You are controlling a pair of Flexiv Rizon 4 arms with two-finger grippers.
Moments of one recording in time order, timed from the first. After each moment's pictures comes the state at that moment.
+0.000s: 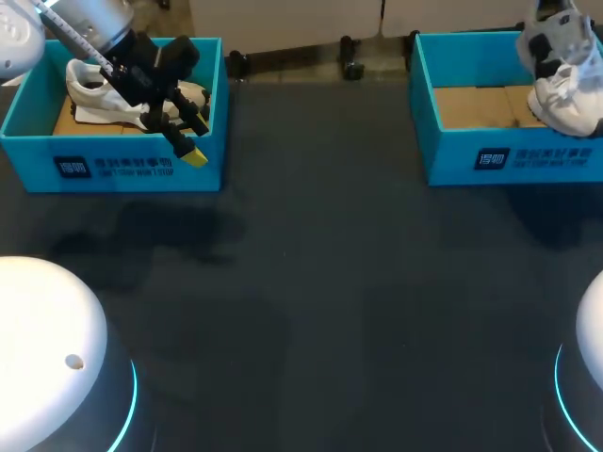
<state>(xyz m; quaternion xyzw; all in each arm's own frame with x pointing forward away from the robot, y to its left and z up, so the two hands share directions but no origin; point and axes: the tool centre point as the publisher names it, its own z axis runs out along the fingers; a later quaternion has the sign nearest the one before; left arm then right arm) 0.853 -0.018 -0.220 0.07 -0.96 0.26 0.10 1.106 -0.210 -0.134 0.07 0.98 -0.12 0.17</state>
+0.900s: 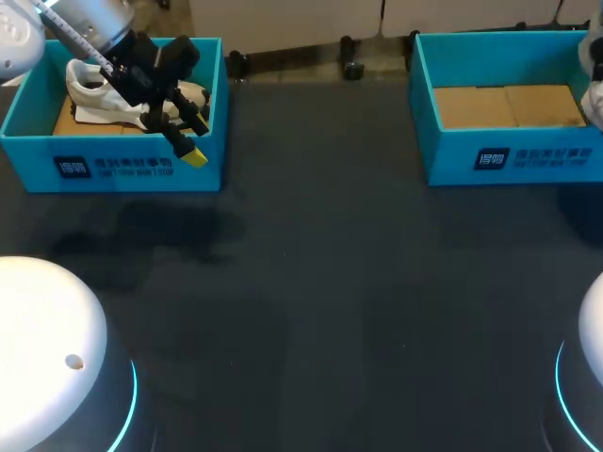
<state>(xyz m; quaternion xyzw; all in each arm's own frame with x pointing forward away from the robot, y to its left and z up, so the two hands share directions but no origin) 0.853 -0.018 -0.220 0.07 -0.96 0.26 0.10 1.099 -0.333 -0.147 0.16 0.96 -0.15 0.16</state>
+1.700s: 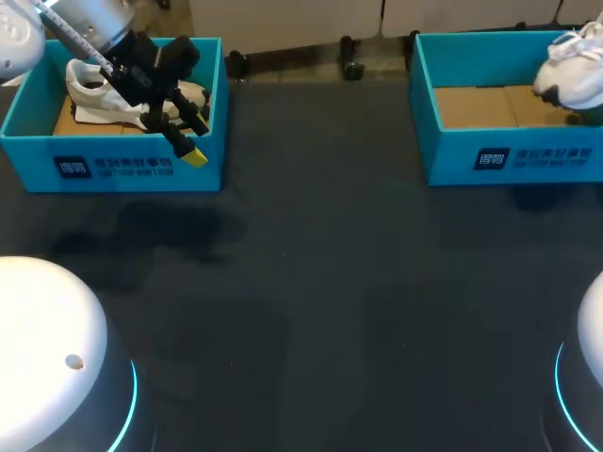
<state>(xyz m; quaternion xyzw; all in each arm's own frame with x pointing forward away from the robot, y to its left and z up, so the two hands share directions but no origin) 0.853 -0.018 -0.220 0.07 -0.96 0.26 0.10 1.089 -0.389 -0.147 0.51 0.84 -0.10 0.14</state>
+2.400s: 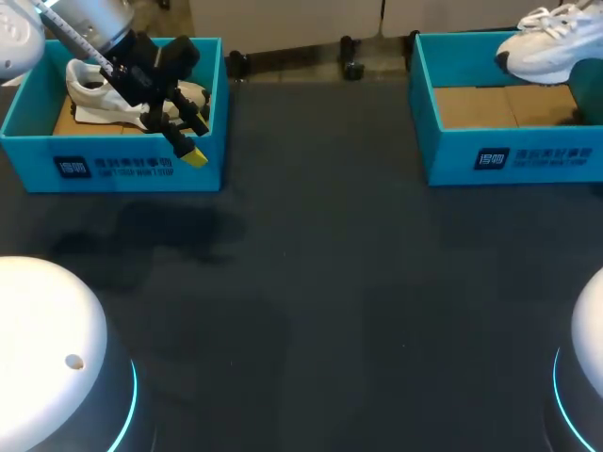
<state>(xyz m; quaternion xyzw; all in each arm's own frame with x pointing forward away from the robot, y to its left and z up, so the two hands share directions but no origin) 0.853 -0.018 -0.220 0.07 -0.96 0.26 0.10 1.087 -0.388 -0.148 0.66 0.73 -0.12 0.13</state>
